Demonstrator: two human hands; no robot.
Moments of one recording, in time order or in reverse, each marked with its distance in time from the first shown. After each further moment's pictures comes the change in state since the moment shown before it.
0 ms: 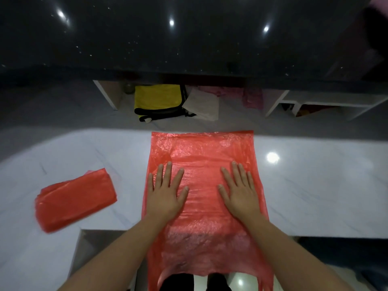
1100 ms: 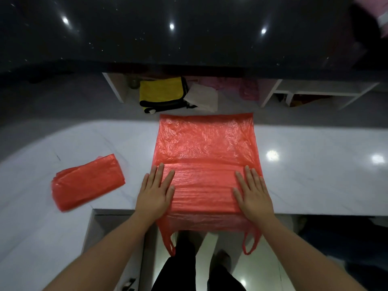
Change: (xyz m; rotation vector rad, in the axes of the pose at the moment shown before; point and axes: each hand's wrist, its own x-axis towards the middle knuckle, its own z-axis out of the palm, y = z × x) left_hand -0.055 -0.045 0.005 -0.027 -0.036 0.068; right_hand -0.074 0.034 0.005 0.011 -0.023 0.030
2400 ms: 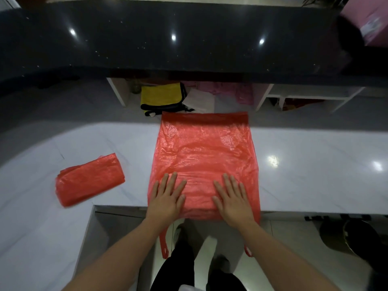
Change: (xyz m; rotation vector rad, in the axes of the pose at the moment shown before) left_hand -0.027 0.050 -0.004 0.035 -0.053 0.053; right_hand -0.020 -0.047 0.004 0.016 -0.104 -0.103
